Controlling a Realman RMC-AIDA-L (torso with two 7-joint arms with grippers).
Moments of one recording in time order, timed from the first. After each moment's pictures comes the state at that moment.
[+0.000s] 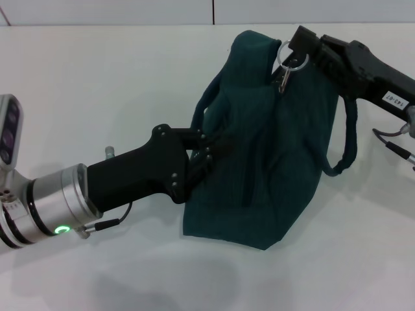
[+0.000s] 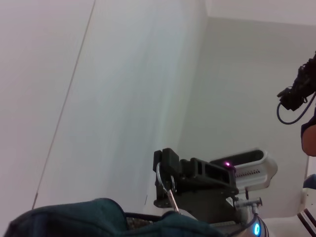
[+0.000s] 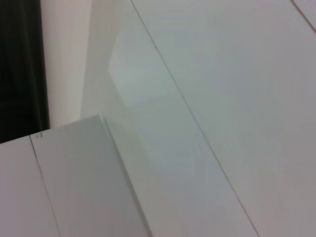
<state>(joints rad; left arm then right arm) -0.49 -2.09 1.04 0.22 1.36 1.75 -0.93 0.59 2.02 -1.37 -0.29 -0.80 -1.65 1.19</state>
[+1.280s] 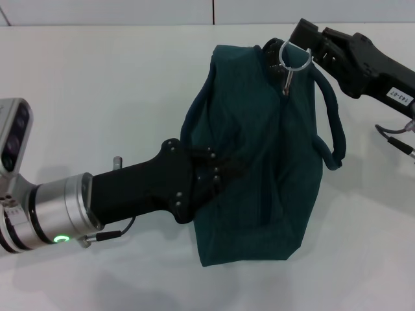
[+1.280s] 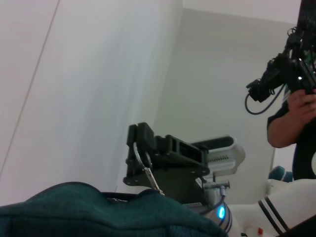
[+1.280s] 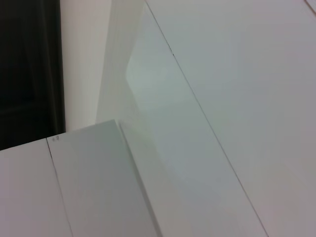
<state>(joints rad) -0.50 -2.09 1.08 0.23 1.40 1.80 -0.96 0.60 2.02 -1.37 -0.30 -0.80 -1.68 1.18</state>
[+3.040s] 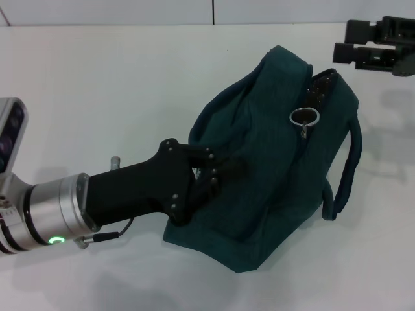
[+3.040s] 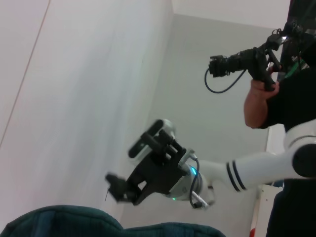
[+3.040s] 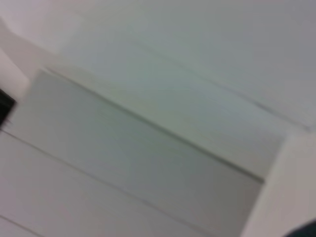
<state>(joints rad) -0.49 -2.08 1.09 0.23 1.39 1.83 -0.96 0.70 1.73 -1.37 -0.35 -1.05 -1.73 2.14</state>
